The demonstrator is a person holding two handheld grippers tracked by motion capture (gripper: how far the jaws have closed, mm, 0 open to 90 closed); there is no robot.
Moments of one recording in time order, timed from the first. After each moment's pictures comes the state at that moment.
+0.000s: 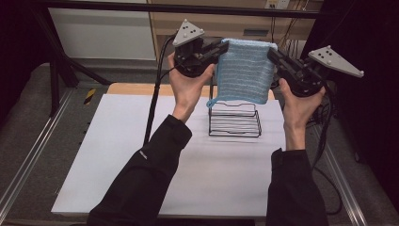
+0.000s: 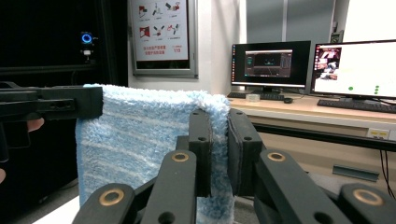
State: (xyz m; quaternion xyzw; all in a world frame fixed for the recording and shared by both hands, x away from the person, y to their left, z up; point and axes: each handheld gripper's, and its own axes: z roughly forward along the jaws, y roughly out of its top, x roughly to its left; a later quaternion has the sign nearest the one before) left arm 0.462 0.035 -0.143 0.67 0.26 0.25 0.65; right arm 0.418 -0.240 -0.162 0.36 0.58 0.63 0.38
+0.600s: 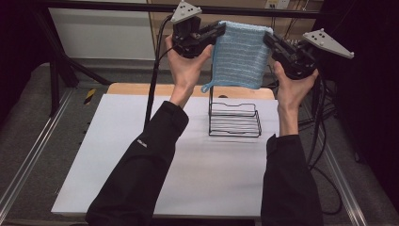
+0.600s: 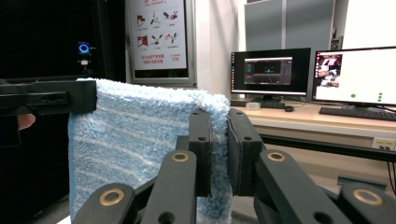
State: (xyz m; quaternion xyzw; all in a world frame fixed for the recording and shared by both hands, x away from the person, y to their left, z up) left arm 0.494 0.038 -0.120 0.66 0.27 0.26 0.65; right arm 0.457 -0.233 -0.150 0.36 0.56 0.64 0.38
